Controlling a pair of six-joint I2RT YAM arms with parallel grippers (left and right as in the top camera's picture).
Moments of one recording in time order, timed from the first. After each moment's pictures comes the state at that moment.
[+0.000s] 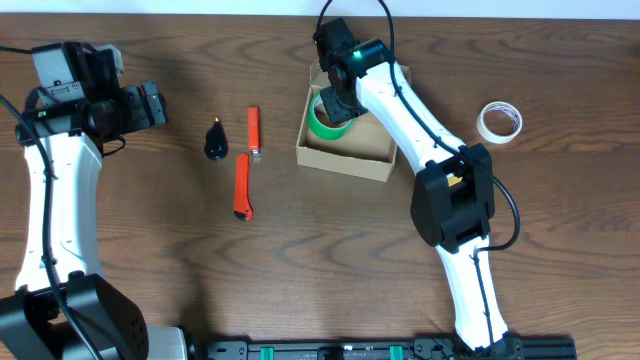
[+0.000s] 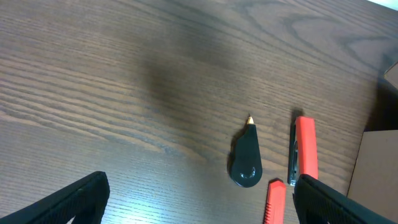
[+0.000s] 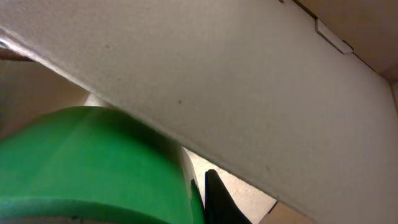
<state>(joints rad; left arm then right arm) 0.25 1.60 1.38 -0.74 0.20 -0.04 0.47 2.39 2.18 -1.11 0.15 0.09</state>
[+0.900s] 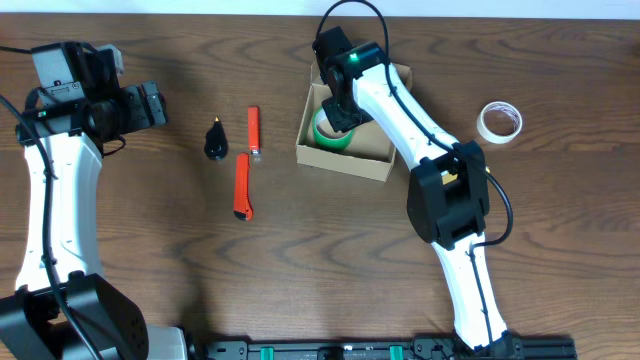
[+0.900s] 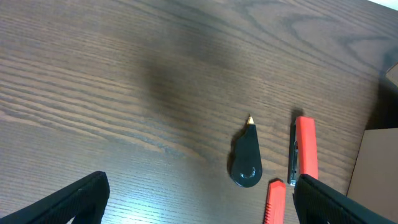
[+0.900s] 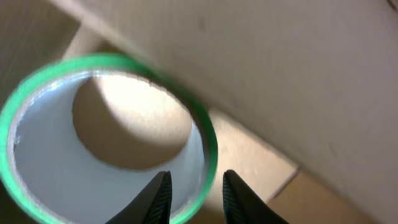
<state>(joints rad) 0.25 1.60 1.38 -0.74 0.20 -0.04 0.47 2.42 2.20 -1.22 0.15 0.07</state>
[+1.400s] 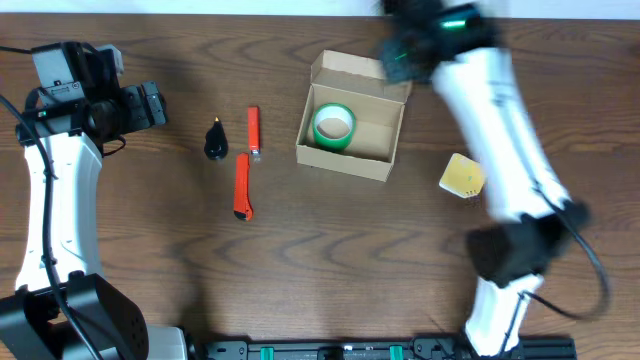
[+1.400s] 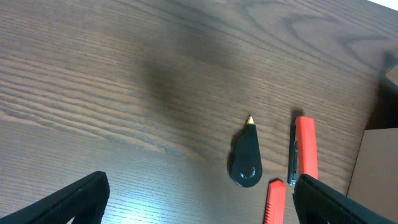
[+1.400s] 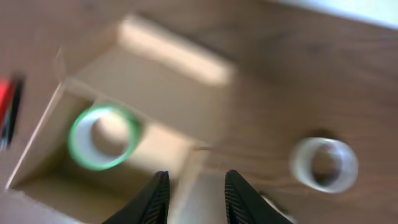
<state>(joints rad) 0.25 1.60 1.38 -0.74 0.20 -0.04 0.27 2.01 2.26 -1.26 0.14 0.08</state>
